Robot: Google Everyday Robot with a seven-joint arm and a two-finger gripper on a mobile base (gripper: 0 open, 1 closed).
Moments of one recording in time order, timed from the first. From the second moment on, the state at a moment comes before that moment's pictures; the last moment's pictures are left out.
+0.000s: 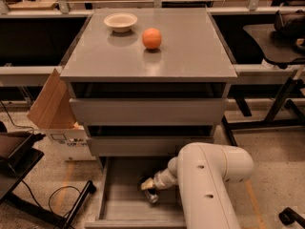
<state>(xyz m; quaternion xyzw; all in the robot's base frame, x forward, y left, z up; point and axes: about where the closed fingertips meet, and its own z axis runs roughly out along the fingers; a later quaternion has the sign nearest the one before) 0.612 0.005 0.169 -0.08 0.95 0.29 0.07</state>
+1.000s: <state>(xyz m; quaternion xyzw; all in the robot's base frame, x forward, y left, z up) 0.598 0.005 0.174 -0.08 0.95 0.28 0.06</state>
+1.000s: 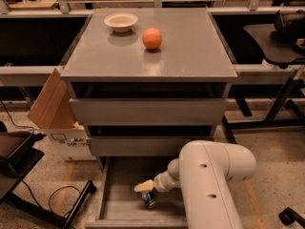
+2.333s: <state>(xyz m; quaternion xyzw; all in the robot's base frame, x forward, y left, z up) 0.516 -0.023 0.374 -0.15 0.97 0.17 0.10</state>
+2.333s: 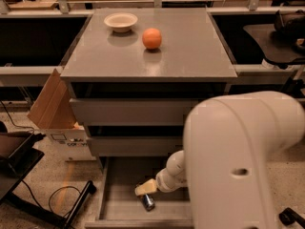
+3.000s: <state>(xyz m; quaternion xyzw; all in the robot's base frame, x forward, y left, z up) 0.398 -0.058 0.431 -0.16 0.94 0.20 0.21</state>
